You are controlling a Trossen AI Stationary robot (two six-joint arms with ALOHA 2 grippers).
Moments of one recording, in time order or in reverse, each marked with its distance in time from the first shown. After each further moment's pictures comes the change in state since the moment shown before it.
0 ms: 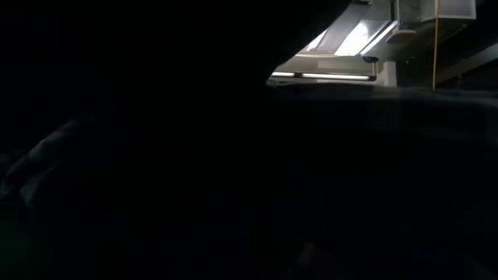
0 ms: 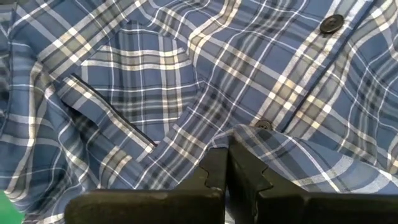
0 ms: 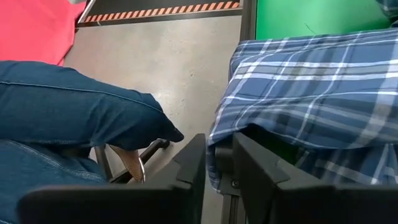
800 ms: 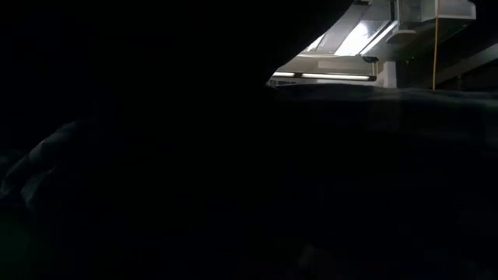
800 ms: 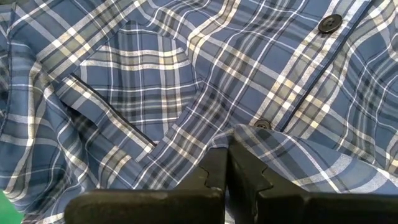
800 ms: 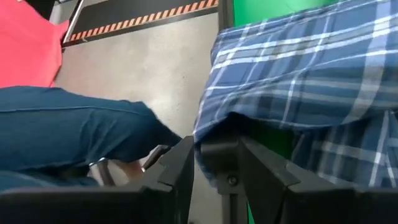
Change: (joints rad) left arm -0.001 0.000 0.000 0.001 0.000 0.000; right arm -0.003 0.035 0.000 0.002 0.037 0.163
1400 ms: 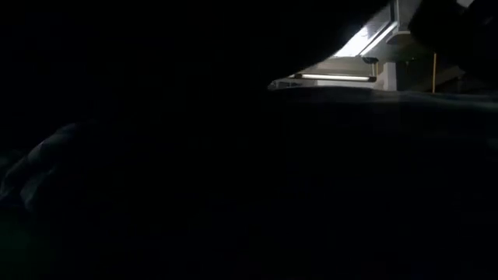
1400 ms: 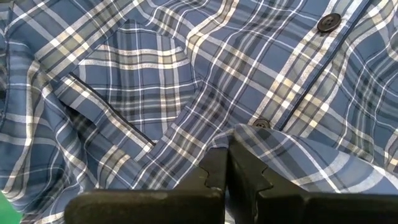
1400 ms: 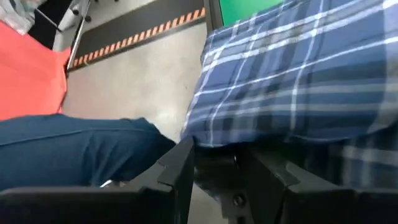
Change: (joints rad) left arm -0.001 0.000 0.000 0.001 0.004 0.000; right arm -0.008 0.070 0.000 0.105 0.015 0.102
